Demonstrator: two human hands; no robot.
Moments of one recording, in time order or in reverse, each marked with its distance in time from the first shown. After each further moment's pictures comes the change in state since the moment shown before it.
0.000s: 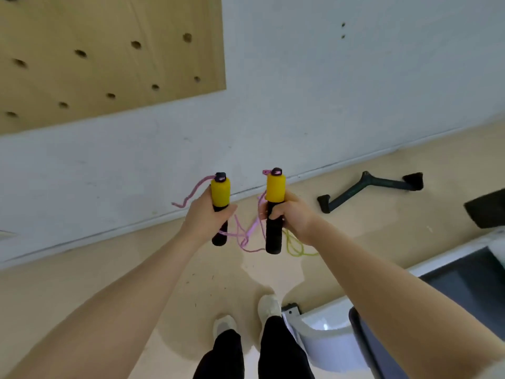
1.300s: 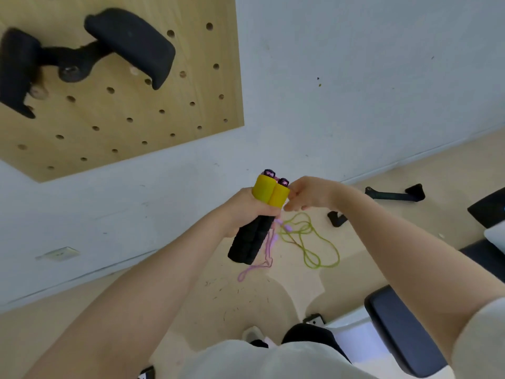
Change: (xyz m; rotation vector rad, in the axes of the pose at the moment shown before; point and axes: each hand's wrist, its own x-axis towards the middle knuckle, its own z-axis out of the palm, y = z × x) left_hand -0.130 0.102 -0.061 -0.319 -0.454 -0.074; right_hand -0.135 -0.063 0.023 -0.902 -0.051 -0.182
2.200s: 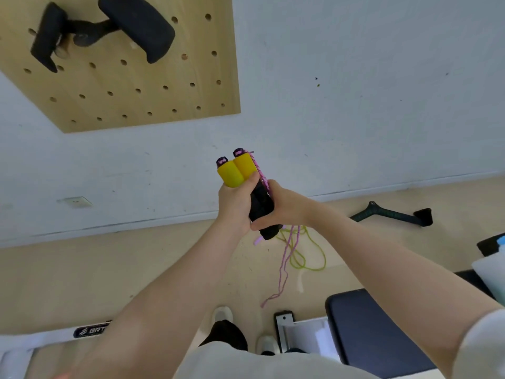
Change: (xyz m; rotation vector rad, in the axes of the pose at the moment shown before) left_hand -0.015 0.008 0.155 -0.767 0.772 0.122; right_hand -0.085 0.061 0.009 -0.025 -0.074 -0.235
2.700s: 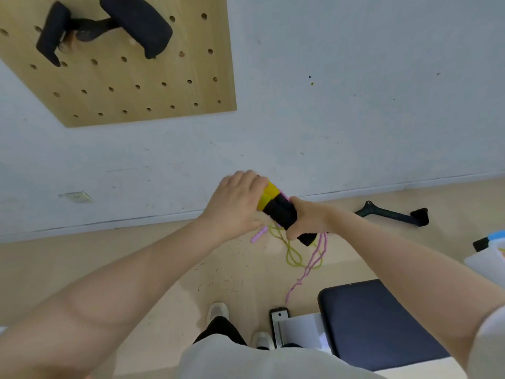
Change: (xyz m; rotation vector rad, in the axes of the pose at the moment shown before) left_hand -0.046 0.002 -0.025 1.798 -0.397 1.060; right_hand -0.050 0.048 -0.012 -0.215 -0.123 0.212
